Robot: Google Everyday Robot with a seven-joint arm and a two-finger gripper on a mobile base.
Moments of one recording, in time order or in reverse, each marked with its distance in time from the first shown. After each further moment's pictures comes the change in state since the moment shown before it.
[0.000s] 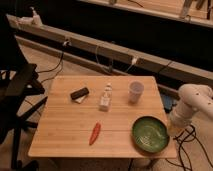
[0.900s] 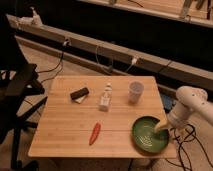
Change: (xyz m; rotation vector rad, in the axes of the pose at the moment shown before) arm -0.004 0.011 0.041 -0.034 0.138 -0.034
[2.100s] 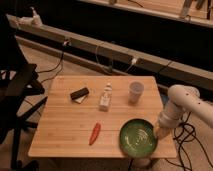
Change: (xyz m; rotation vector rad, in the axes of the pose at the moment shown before) arm 0.058 0.076 -0.024 -0.024 -0.037 -0.212
